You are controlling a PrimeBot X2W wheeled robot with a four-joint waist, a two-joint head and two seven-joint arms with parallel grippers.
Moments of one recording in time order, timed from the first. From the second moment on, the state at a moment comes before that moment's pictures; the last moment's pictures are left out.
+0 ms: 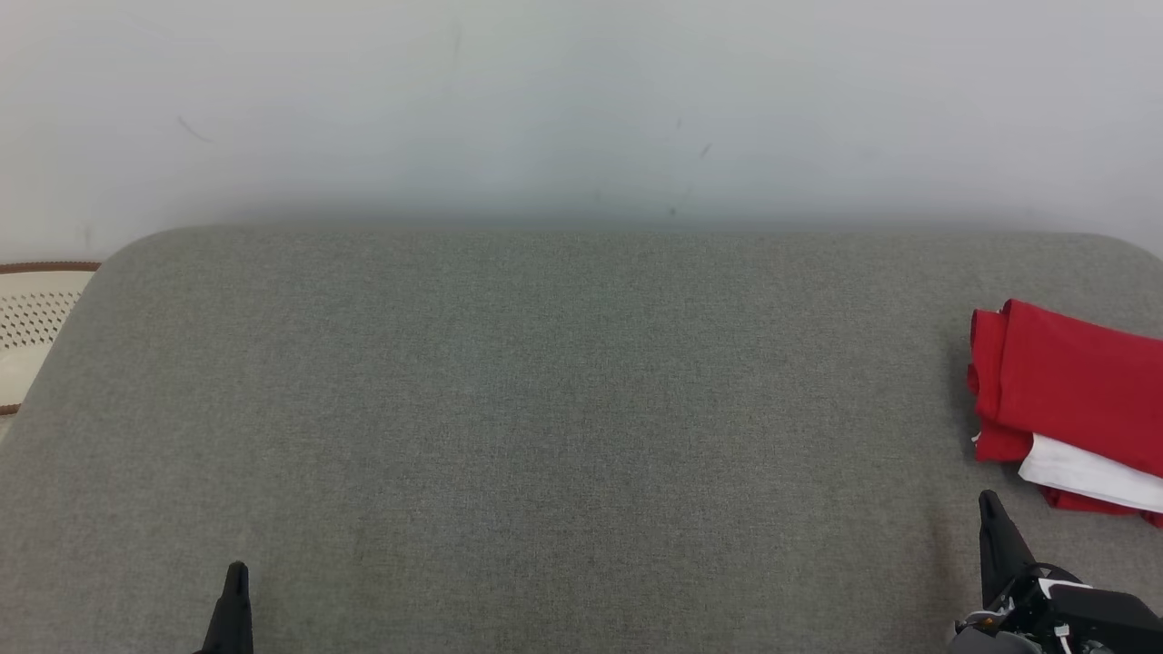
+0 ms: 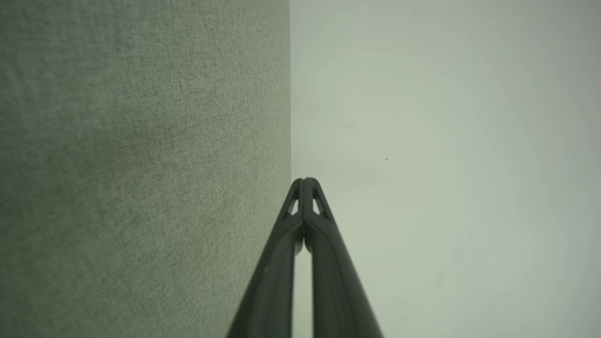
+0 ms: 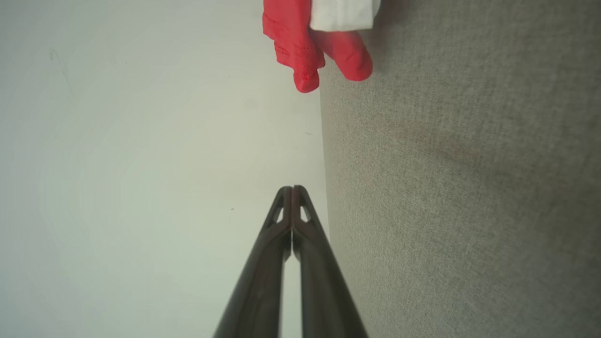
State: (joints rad) left arm -0.12 0.05 0.11 0.26 -1.61 -0.13 0.10; right arm -0.15 -0.05 -0.13 0.28 1.60 0.13 0.14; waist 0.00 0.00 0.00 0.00
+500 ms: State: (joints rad) left arm -0.12 0.05 0.11 0.26 -1.61 -0.13 0.10; right arm -0.15 -0.05 -0.13 0.28 1.60 0.13 0.14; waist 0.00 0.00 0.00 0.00
